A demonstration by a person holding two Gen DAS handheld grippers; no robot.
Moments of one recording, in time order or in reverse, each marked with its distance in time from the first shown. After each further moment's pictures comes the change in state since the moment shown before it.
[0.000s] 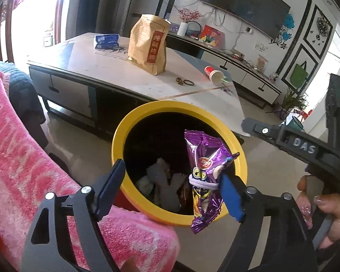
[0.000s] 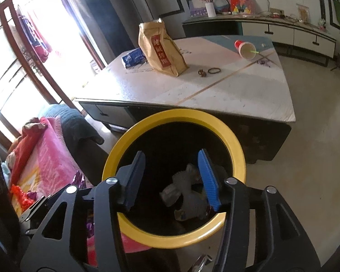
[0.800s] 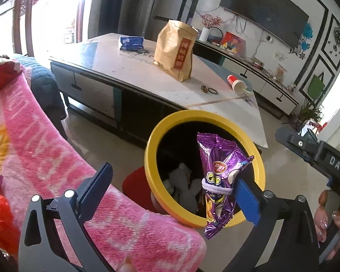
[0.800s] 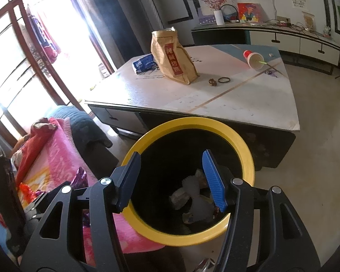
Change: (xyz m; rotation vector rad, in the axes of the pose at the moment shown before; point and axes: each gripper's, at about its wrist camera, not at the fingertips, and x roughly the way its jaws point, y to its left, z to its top) left arm -0.024 0.029 0.010 -0.080 -0.033 0.104; right arm -0.020 0.021 0.000 -0.038 -0.038 0.050
